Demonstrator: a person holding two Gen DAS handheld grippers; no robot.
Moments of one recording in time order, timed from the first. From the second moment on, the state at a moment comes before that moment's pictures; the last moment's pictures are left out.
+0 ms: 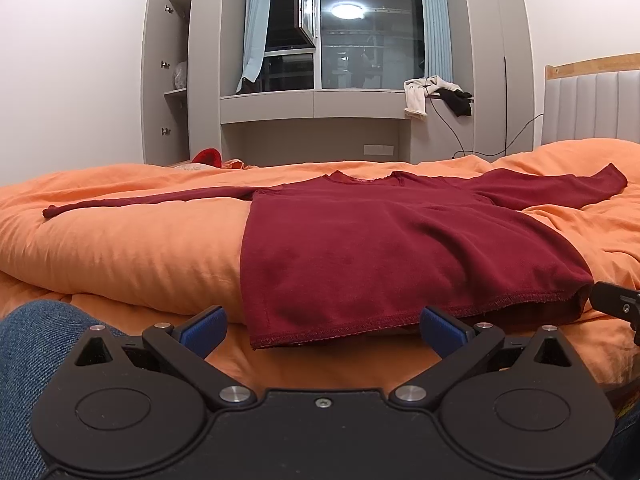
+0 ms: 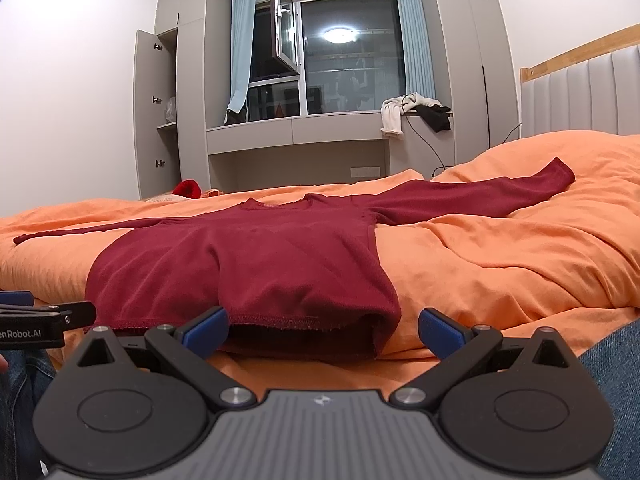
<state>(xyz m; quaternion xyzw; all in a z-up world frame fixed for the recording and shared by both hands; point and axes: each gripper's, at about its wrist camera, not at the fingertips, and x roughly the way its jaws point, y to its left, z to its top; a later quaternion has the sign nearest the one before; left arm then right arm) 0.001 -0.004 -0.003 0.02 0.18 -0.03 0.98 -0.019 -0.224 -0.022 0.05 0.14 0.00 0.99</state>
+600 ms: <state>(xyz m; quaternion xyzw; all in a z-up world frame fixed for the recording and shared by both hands) 0.008 -0.008 -0.006 0.03 0.19 -0.03 0.98 -0.016 -0.227 -0.022 0.06 0.15 -0.01 0.99</state>
